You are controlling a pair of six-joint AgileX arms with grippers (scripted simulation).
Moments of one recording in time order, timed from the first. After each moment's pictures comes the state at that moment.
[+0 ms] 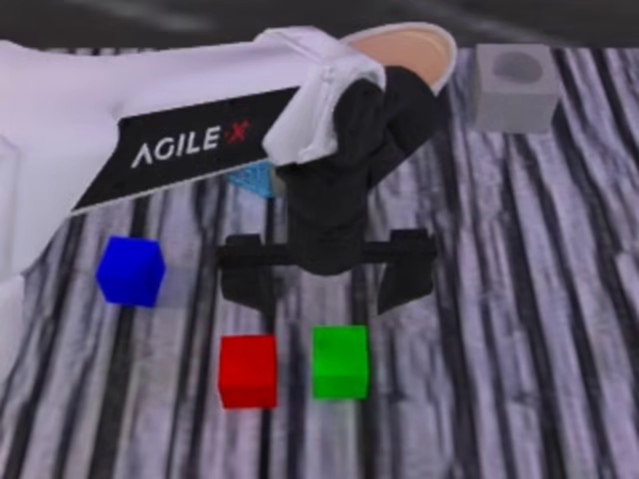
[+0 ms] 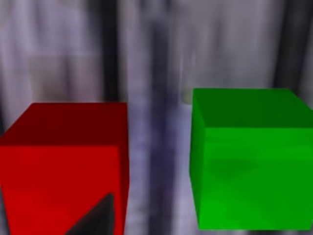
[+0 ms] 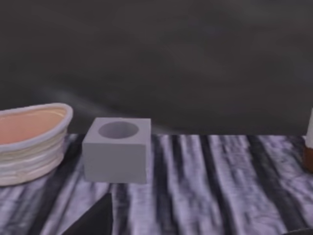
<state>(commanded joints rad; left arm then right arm) -0.77 2.07 1.63 -1.12 0.00 -0.77 0.01 0.00 0.00 0.00 0.00 0.00</state>
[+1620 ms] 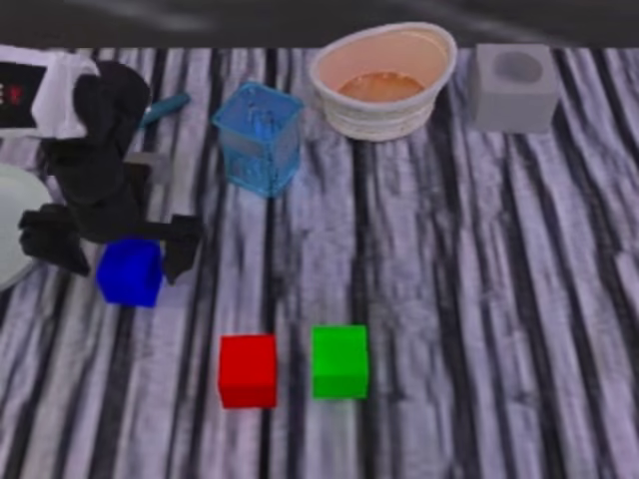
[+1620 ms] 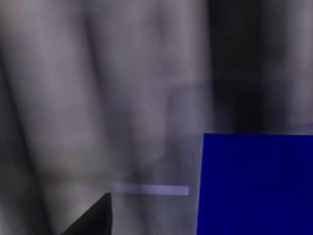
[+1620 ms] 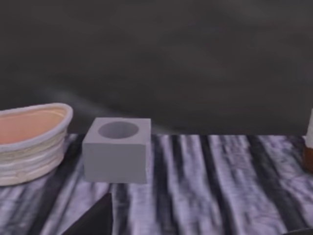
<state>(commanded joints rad) -0.20 2.15 1.40 -0.82 0.00 -0.05 0.01 0.00 0.00 0.00 0.00 0.00</state>
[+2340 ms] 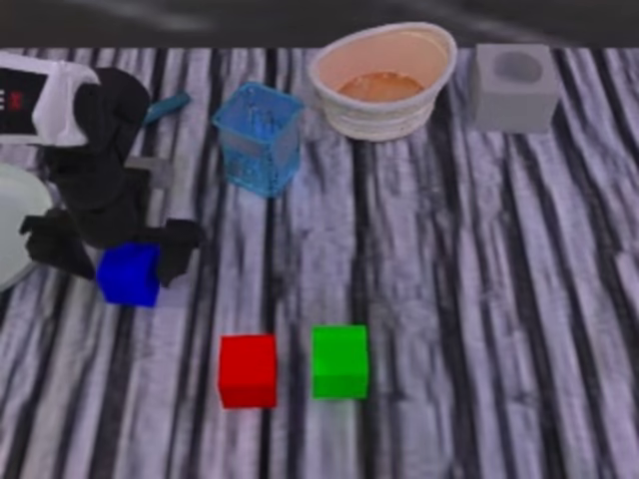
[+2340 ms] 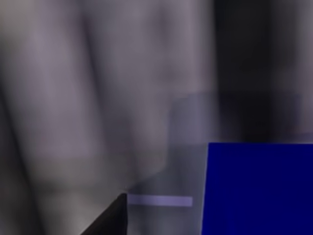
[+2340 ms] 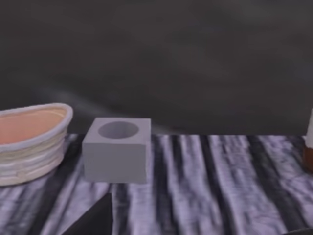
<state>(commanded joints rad) -0.20 2.17 1.37 -0.77 0.00 -0.05 0.01 0.00 0.00 0.00 0.00 0.00</state>
